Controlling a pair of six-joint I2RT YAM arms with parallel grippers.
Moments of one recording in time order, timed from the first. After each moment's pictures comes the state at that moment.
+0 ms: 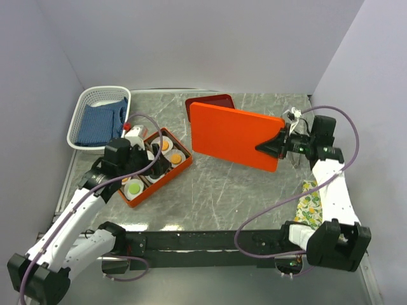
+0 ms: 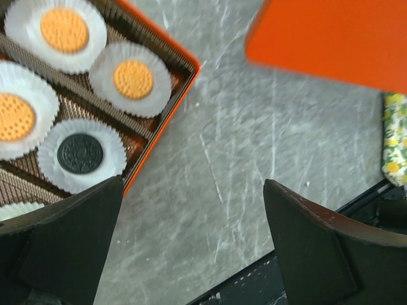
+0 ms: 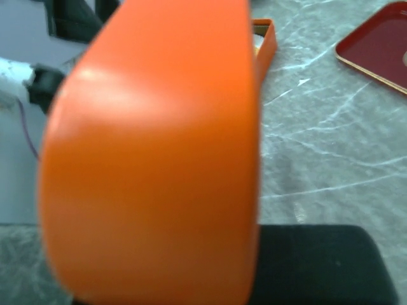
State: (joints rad) left arm -0.39 0.84 0.79 -0.47 0.20 -0.42; right arm -0.18 1.15 1.01 -0.59 -1.33 -0.38
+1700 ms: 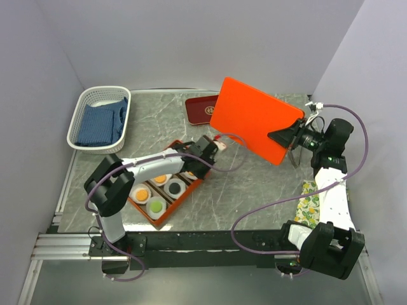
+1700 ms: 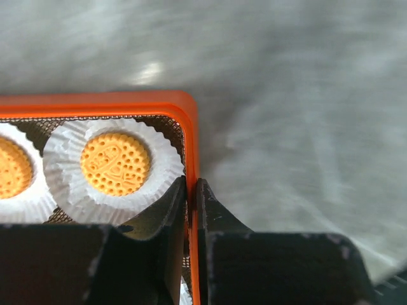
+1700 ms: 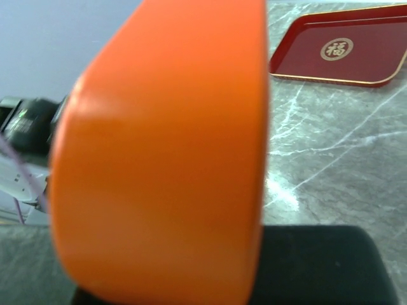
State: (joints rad) left arm -0.86 1.78 1.24 -0.47 -0.06 -0.11; right arm -0.32 1.07 0.85 0.01 -1.19 0.35
